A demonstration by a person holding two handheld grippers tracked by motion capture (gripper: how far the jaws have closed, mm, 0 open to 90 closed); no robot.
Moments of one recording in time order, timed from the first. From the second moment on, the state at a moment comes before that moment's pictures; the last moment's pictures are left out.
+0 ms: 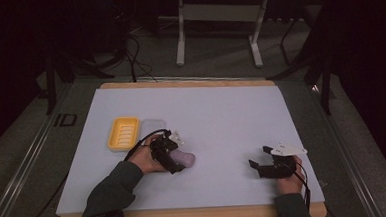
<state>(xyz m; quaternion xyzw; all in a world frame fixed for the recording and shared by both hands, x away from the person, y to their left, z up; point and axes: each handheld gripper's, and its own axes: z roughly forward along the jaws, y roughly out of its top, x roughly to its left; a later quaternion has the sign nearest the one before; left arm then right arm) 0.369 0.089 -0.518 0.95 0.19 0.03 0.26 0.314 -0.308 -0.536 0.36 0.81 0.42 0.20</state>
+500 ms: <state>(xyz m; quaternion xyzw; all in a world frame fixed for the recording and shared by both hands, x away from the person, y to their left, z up) 0.360 0.096 -0.519 0.95 0.18 0.04 0.25 0.314 -0.308 -0.536 0.36 0.81 0.42 0.20</state>
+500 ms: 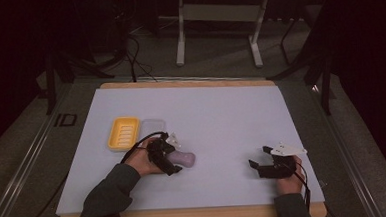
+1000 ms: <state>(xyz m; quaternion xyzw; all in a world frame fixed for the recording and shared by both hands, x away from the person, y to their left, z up) 0.354 0.100 -0.512 0.96 0.16 0.03 0.22 0.314 -0.308 -0.536 0.36 0.81 0.42 0.20</state>
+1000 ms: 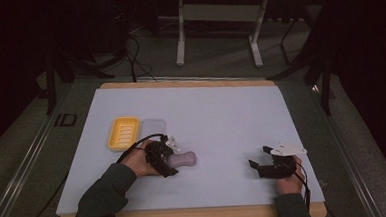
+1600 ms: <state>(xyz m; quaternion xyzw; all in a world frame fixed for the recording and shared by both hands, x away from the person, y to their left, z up) 0.364 0.076 -0.507 0.97 0.16 0.04 0.20 0.314 -0.308 -0.536 0.36 0.81 0.42 0.20</state>
